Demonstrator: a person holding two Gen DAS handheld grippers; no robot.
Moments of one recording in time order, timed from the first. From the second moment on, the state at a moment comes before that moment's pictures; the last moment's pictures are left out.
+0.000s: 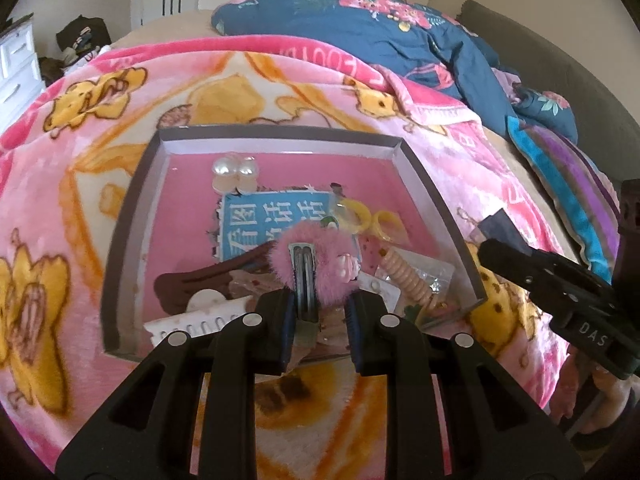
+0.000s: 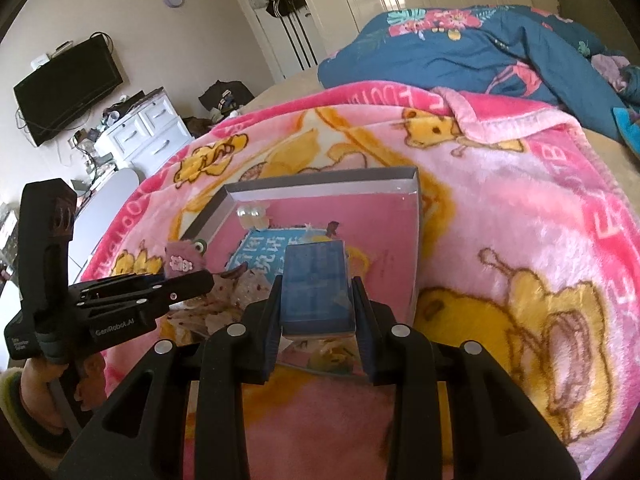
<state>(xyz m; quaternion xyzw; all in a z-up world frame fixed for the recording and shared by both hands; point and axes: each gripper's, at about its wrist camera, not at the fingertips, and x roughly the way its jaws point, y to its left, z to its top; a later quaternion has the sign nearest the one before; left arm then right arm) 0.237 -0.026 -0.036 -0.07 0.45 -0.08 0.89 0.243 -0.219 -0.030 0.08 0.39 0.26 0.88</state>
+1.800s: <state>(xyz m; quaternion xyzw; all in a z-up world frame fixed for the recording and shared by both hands) 0.212 -0.037 0.016 -0.05 0.41 -0.09 0.91 0.194 -0.251 0.020 0.07 0.34 0.20 0.92</state>
